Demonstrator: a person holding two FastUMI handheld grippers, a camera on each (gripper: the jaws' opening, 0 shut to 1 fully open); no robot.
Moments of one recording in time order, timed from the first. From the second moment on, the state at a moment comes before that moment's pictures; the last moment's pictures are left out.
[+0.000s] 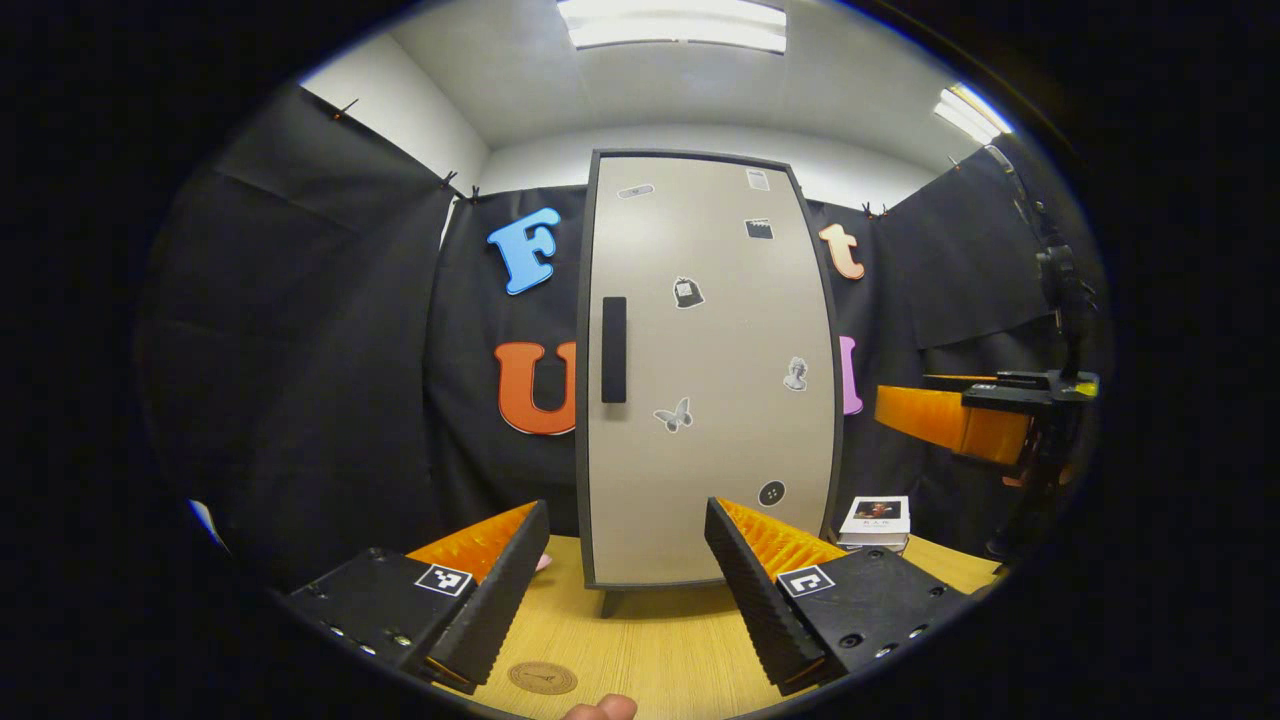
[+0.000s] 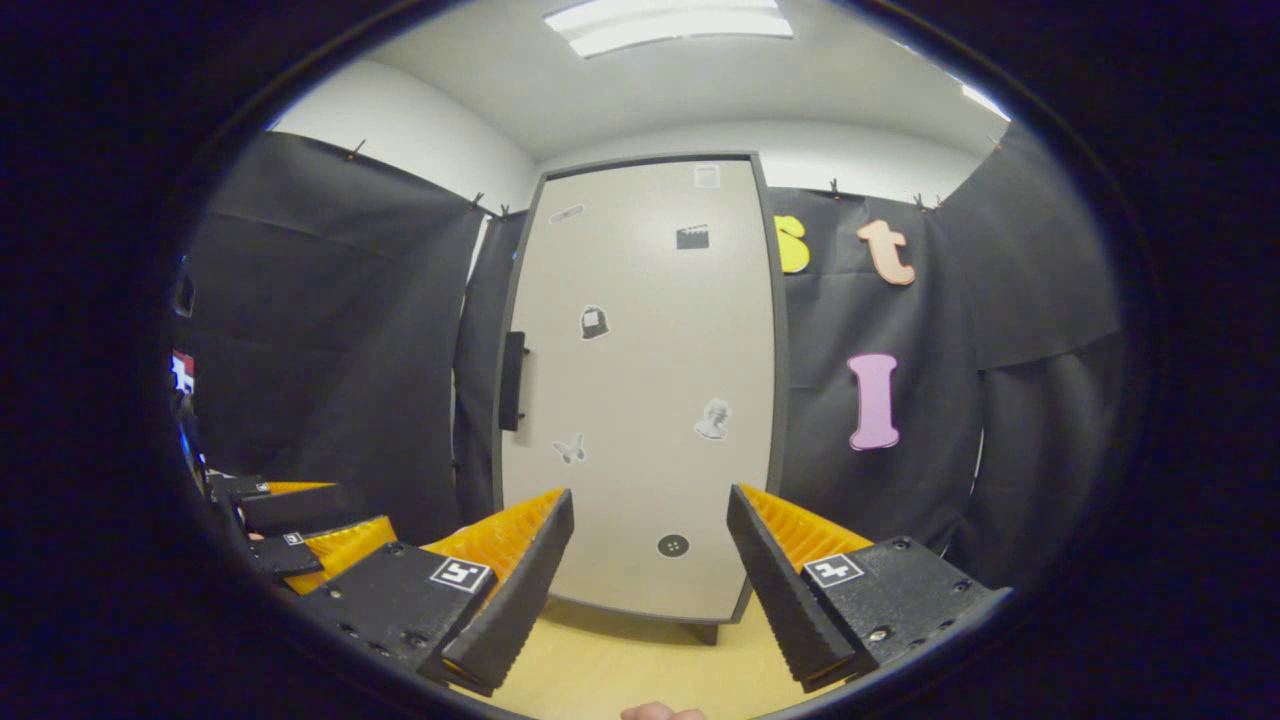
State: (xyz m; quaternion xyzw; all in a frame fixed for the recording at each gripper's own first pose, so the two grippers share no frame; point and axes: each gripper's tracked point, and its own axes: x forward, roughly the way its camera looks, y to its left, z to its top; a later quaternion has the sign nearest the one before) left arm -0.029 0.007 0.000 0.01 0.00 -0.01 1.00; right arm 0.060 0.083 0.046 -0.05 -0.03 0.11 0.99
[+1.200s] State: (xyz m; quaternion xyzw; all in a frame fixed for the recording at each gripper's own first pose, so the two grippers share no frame) left arm -0.041 0.040 -0.016 0.00 0.02 0.03 1.00; right arm 0.244 0.277 0.074 -0.06 0.02 0.26 0.96
